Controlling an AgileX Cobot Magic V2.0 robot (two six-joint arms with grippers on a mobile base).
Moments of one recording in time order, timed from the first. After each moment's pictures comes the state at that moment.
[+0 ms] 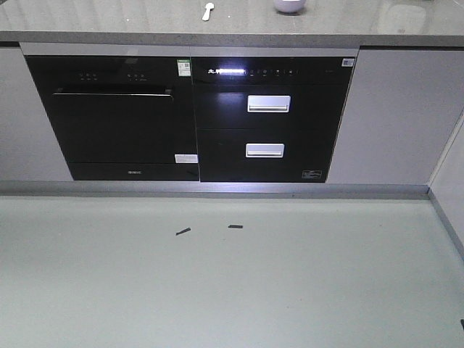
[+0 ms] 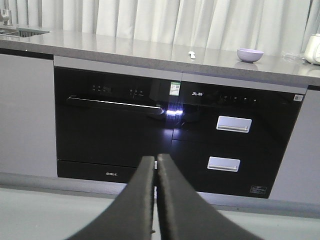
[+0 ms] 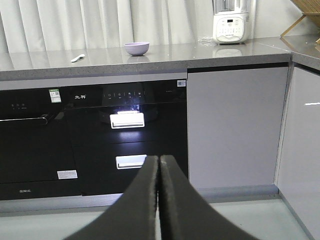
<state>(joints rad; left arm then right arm) -0.01 -0.01 0.03 -0.08 0.13 0.00 -0.04 -0.01 0.03 -0.20 0.12 0.27</state>
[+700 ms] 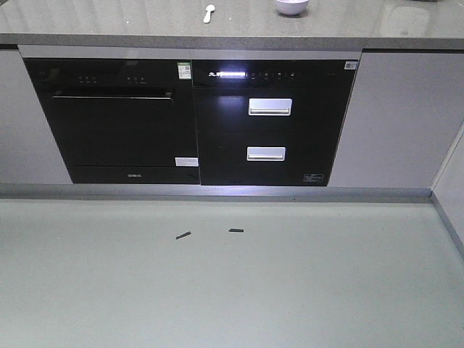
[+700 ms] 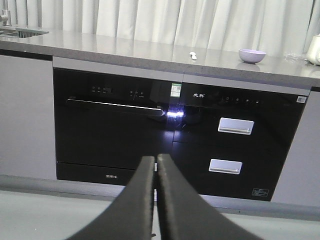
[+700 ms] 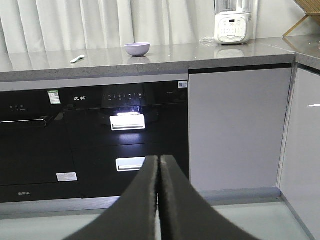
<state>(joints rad) -0.01 -0.01 0.03 -0.08 0.13 0.00 -0.04 -0.01 0.03 -0.20 0.12 0.27</state>
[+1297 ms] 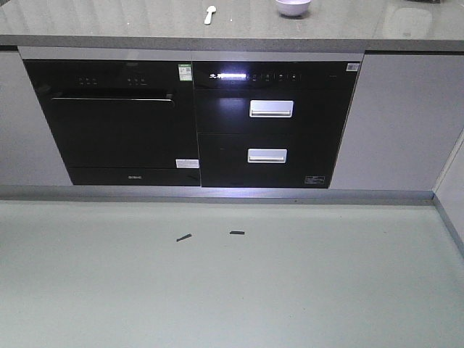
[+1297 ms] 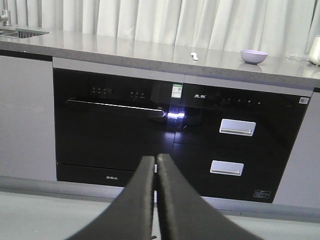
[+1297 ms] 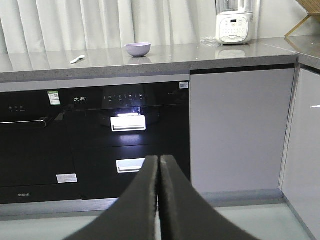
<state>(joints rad) -0.01 -0.01 0.03 -0.08 0.13 0.00 -0.04 -0.01 0.03 -0.20 0.12 0.27</state>
